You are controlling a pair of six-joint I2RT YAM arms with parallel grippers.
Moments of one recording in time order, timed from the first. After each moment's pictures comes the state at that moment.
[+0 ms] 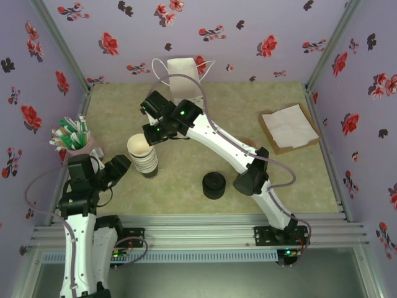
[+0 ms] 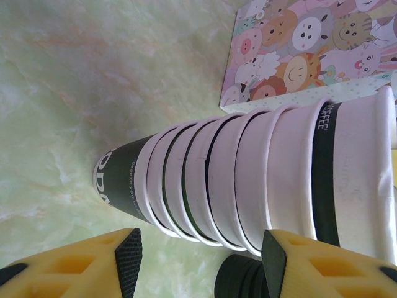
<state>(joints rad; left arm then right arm) 0.12 0.52 0.66 -0.83 0.47 -0.75 1.02 2.27 2.56 -1.22 -0.12 0.49</state>
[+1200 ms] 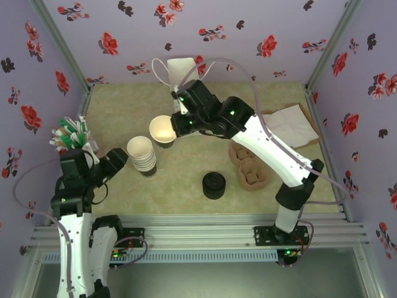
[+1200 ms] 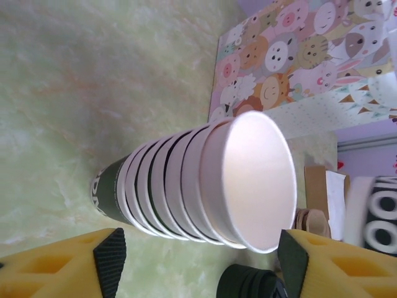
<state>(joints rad) 0.12 0.57 0.83 -0.90 0.42 -0.66 0.98 1.76 2.12 -1.12 0.04 0.48</state>
